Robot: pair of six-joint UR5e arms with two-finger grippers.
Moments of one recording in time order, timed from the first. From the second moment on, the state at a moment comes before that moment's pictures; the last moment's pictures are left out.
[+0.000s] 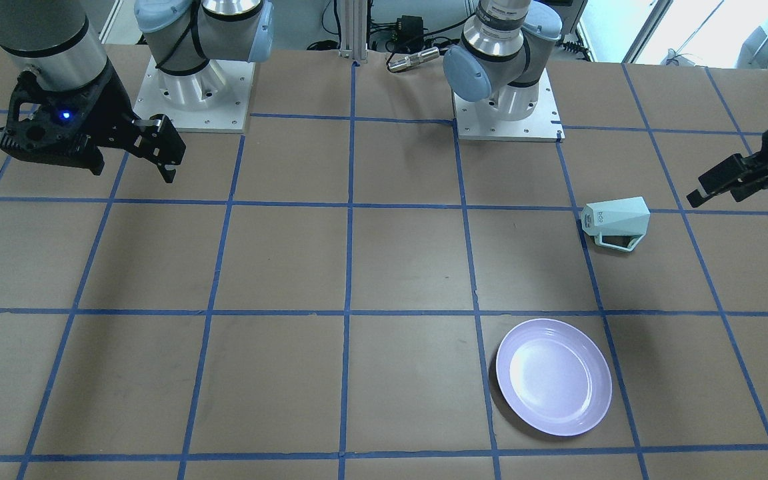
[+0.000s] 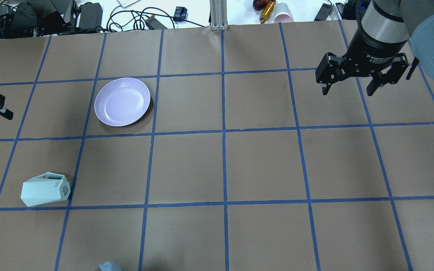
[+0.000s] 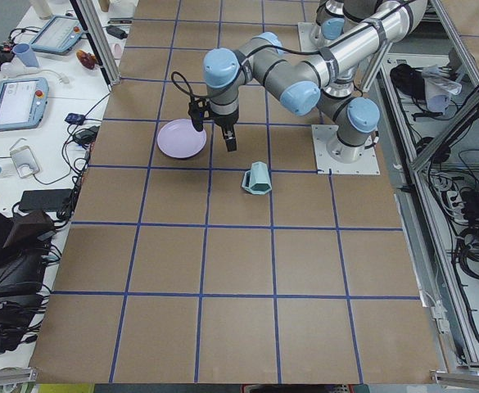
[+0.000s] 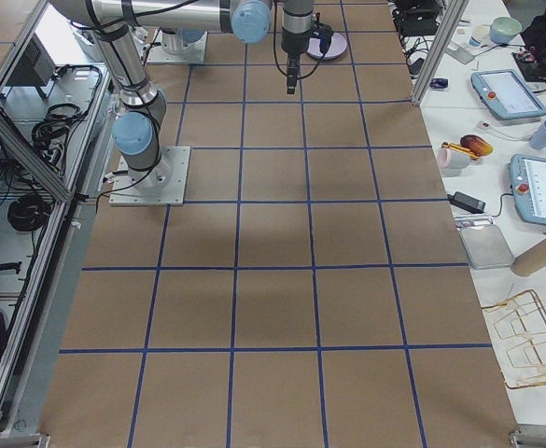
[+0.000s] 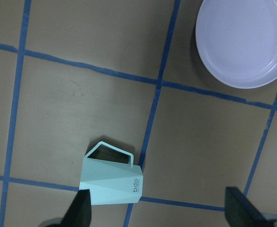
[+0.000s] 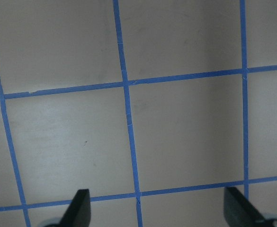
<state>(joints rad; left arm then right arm) -0.86 -1.65 -1.67 -1.56 1.46 0.49 1.52 -1.59 1.63 -1.60 -1.59 0.04</state>
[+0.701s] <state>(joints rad) -0.67 -1.76 -1.78 -1.56 1.37 0.73 1.52 -1.60 1.63 -1.60 -1.59 0.04</state>
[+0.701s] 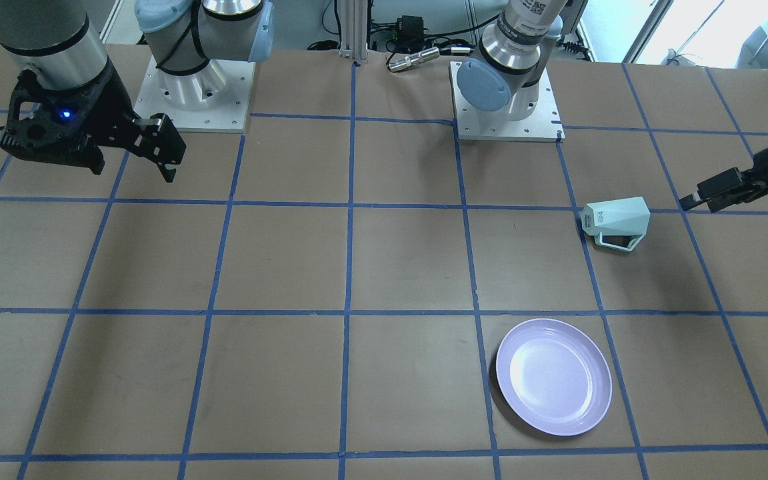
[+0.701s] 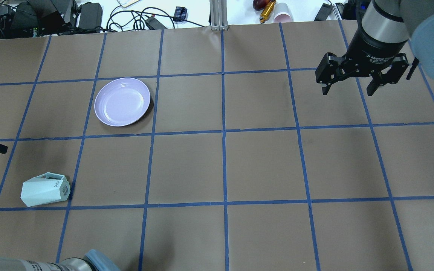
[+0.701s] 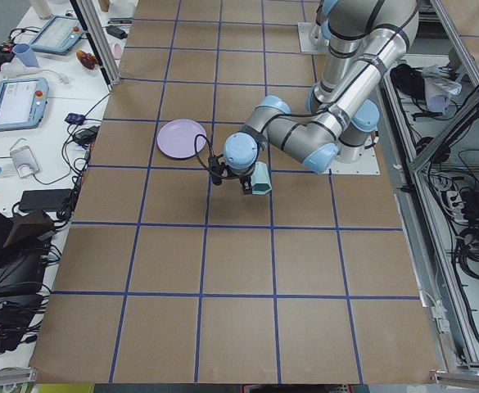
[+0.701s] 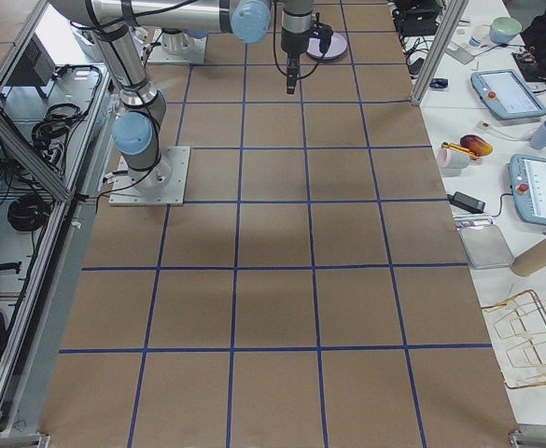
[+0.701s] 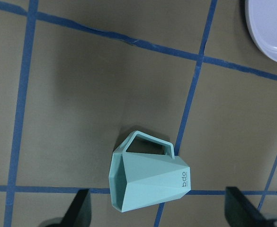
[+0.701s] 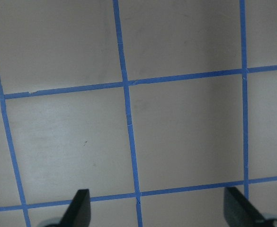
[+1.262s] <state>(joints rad) -0.64 -1.84 -1.84 -1.56 1.34 0.86 1.52 -1.60 1.63 -1.60 -1.59 0.04</state>
